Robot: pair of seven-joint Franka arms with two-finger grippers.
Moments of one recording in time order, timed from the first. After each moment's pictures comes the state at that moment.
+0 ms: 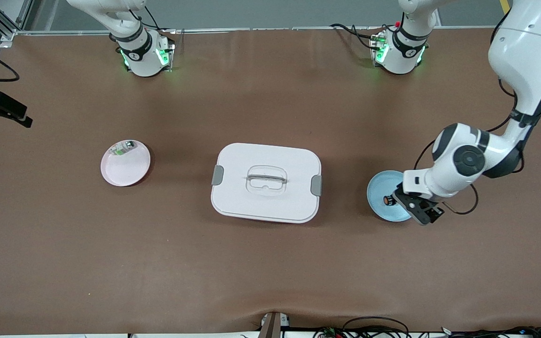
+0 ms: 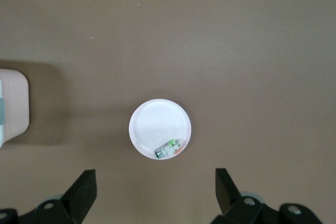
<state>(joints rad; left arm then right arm) 0.40 0.55 -0.58 -1.87 0.43 2.36 0.47 -0.07 -0.06 -0.03 -1.62 0.02 1.58 -0.05</state>
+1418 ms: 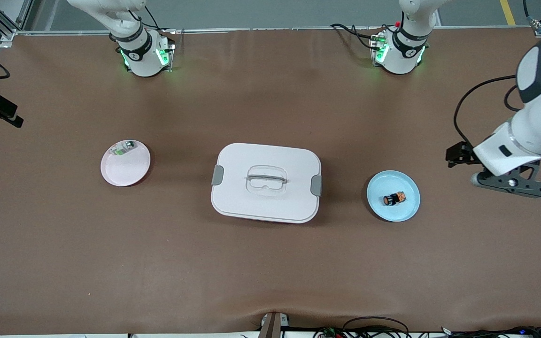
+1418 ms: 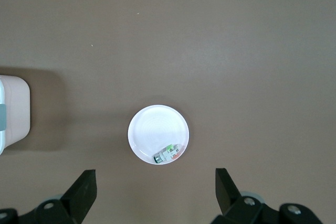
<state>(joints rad) 0.47 0.28 -0.68 -1.50 0.25 1.66 0.04 -0.08 -0.05 -0.03 -1.59 0.02 1.58 -0.05</state>
